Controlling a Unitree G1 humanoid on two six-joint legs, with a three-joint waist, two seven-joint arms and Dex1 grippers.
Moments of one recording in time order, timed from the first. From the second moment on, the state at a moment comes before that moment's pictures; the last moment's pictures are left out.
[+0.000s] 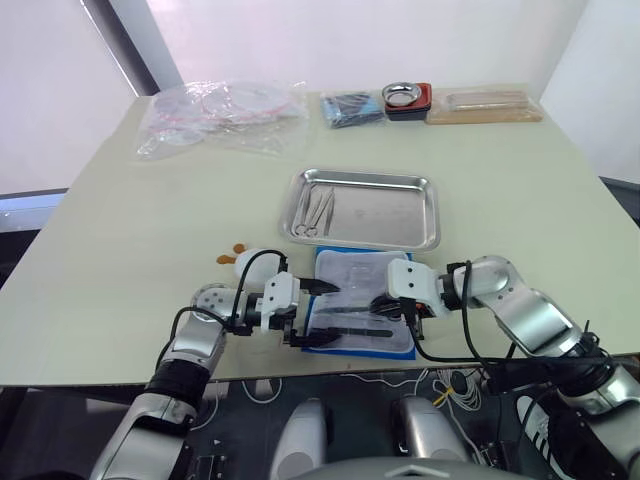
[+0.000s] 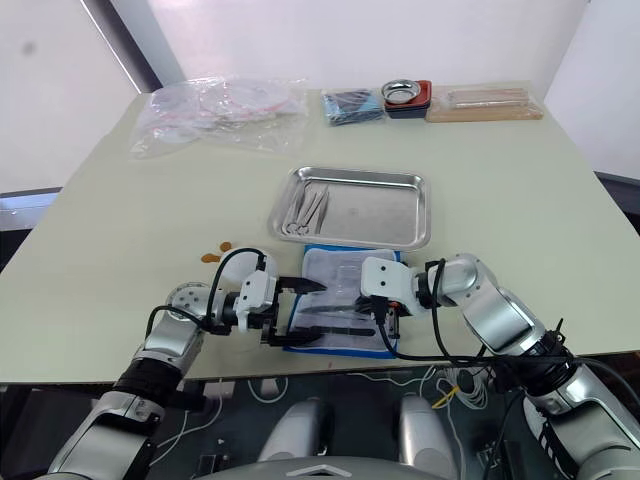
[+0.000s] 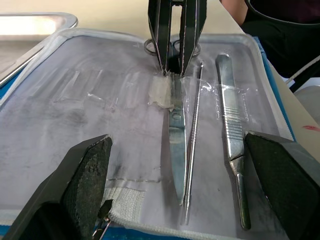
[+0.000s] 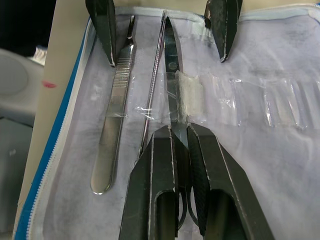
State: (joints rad) left arm -0.31 0.52 -0.21 0.40 -0.25 -0.29 -1.37; right arm -0.51 -0.61 0.51 -0.27 0.06 0.57 1.09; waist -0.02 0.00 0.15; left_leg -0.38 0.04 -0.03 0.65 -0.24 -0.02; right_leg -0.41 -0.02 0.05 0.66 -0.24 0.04
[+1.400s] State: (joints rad) left arm -0.31 0.52 -0.21 0.40 -0.25 -0.29 -1.36; right arm -0.47 -0.94 0.33 -0.36 0.09 0.47 1.22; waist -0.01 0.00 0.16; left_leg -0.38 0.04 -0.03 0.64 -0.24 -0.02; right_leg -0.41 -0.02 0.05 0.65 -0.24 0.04
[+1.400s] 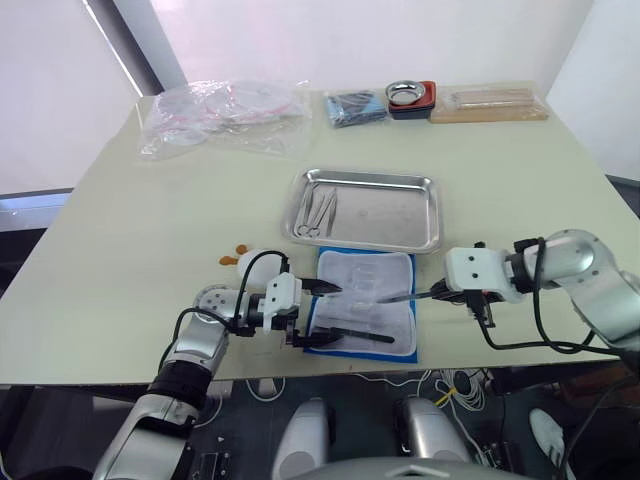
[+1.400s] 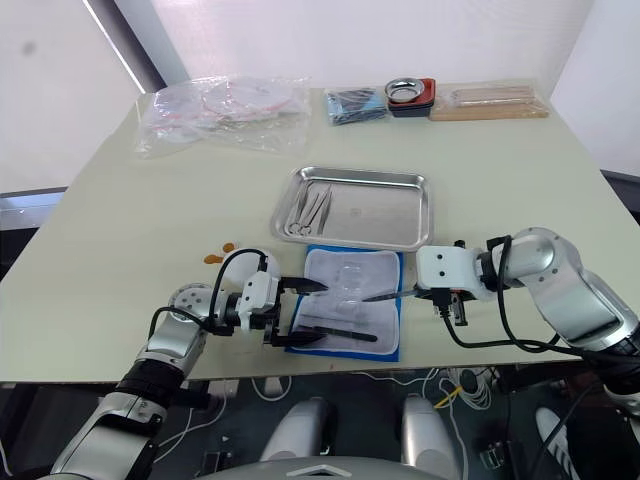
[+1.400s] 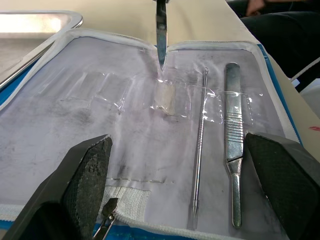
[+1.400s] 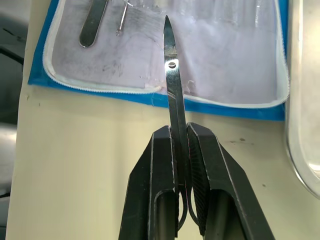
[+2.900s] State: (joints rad) left arm -0.28 0.51 -0.20 0.38 -0.25 -0.29 -1.34; right arm -0.77 -0.09 0.16 0.23 0.11 0.89 0.32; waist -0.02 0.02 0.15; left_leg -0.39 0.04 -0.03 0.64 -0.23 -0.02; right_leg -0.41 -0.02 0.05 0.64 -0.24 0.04
